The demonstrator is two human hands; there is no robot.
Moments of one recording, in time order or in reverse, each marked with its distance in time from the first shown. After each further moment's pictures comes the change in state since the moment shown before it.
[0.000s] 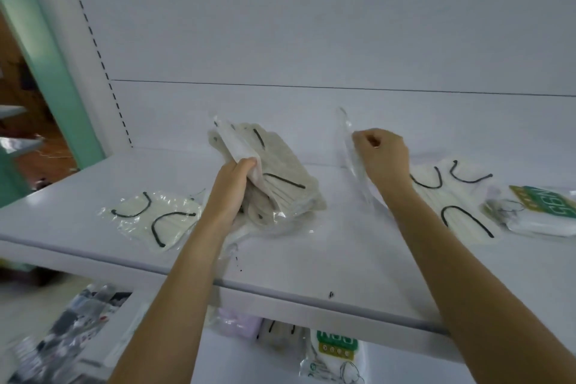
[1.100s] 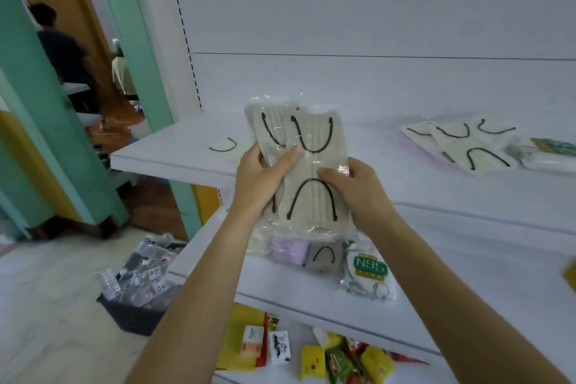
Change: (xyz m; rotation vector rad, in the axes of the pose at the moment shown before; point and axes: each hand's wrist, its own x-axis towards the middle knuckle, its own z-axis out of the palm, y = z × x) left_hand -0.152 -0.004 -0.085 0.113 0.125 0.308; right_hand -0.215 -0.095 0.017 0.560 -0.451 0.333
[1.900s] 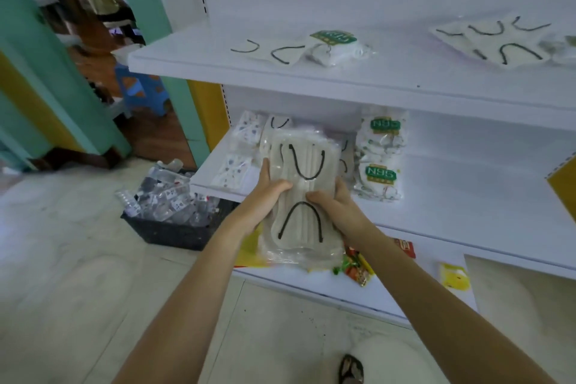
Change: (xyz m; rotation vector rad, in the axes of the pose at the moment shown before) left_hand -0.132 -0.123 -0.091 -0.001 -0.397 -0.569; right_hand -0.129 0.142 0.072 0.089 -0.129 0.313
